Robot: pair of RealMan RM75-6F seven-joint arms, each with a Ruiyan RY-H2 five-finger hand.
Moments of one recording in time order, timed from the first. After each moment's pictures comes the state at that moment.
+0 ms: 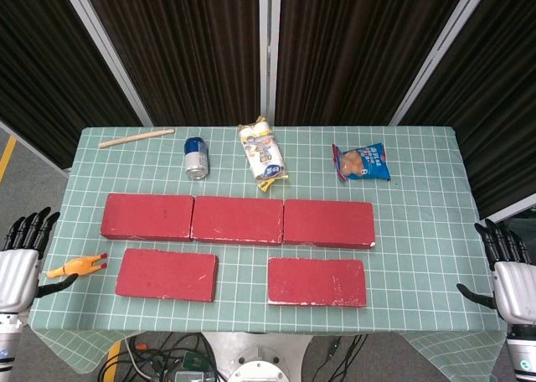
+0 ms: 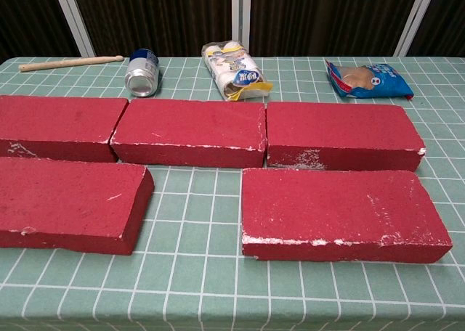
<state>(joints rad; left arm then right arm) -0.07 -1.03 -0.05 -1.83 1.49 1.52 0.10 0.03 -1.04 0.06 -1.70 -1.50 1.50 0.00</state>
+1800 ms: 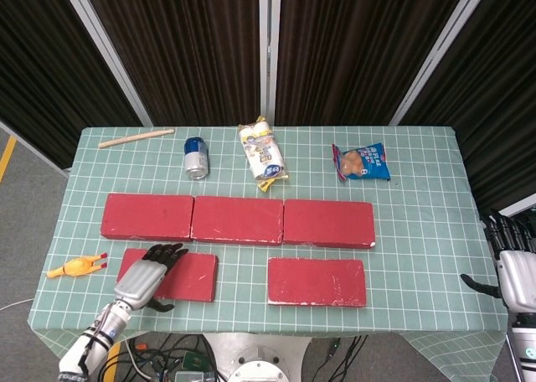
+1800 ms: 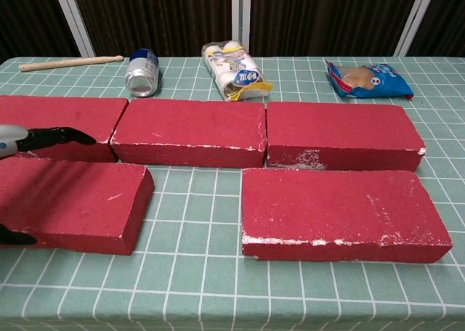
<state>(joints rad) -0.37 -1.26 0.00 -1.97 1.24 1.00 0.42 0.07 -1.01 0.09 -1.69 -1.46 1.46 0.05</state>
